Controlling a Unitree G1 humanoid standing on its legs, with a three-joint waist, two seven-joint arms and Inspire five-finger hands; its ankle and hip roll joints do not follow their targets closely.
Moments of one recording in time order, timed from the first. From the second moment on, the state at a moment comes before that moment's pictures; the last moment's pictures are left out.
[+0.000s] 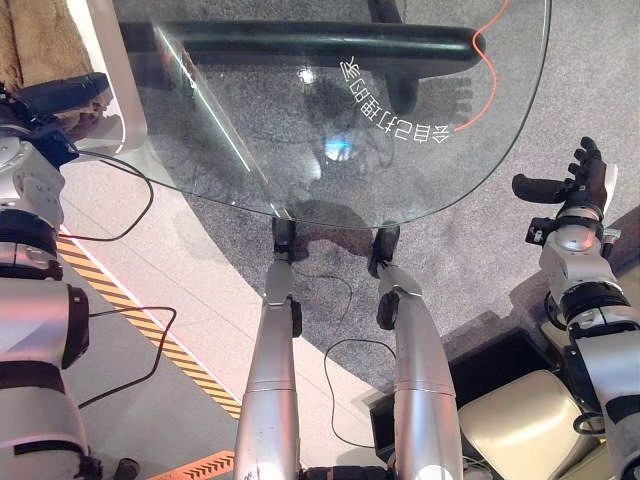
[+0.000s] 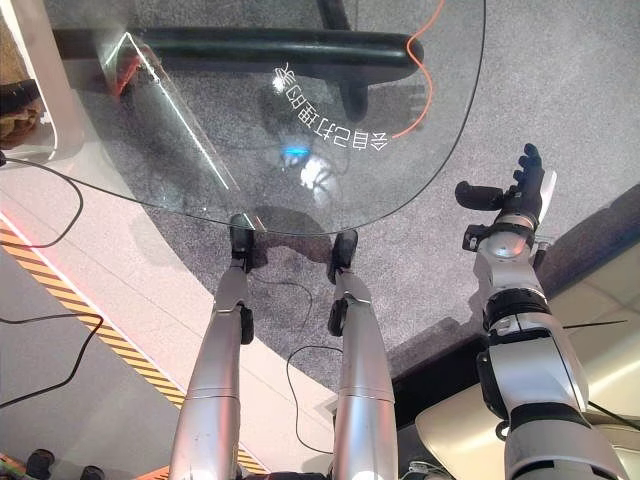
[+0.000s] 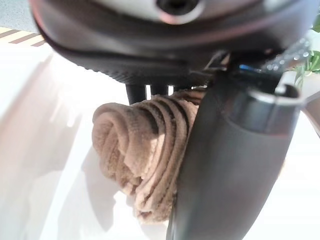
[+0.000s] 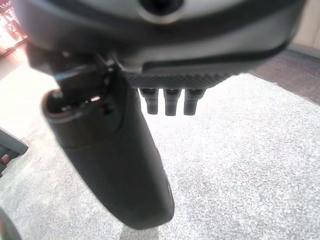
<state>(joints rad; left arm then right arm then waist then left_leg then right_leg) -1.29 0.93 -0.30 1.24 -0.85 0.05 0.21 -0.94 -0.67 0.23 1.13 0.43 -0.13 -0.38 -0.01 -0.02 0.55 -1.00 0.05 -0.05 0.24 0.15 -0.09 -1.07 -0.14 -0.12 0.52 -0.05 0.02</state>
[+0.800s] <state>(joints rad) -1.26 0.93 -0.27 1.17 -0.84 -0.21 0.45 -0.93 -0.67 0.23 1.16 0.44 -0.16 -0.37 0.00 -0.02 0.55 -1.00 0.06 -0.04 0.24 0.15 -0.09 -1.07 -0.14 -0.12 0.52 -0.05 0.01</state>
